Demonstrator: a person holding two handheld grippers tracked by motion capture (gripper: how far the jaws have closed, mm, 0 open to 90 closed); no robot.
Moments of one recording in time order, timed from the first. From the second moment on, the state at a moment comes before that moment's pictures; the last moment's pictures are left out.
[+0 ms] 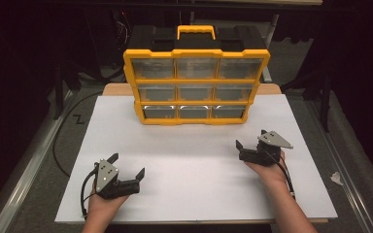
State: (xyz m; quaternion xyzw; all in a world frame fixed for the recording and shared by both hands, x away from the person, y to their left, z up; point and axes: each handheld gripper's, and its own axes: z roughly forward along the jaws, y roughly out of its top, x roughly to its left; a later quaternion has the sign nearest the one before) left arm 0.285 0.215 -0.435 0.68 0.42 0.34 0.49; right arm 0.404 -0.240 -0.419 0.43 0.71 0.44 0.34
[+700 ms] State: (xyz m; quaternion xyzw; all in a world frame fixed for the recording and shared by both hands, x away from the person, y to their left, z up) left arm 0.284 0.216 -0.433 0.68 0.42 0.33 0.50; right arm 0.387 -0.255 -0.420 0.42 0.72 0.42 0.36
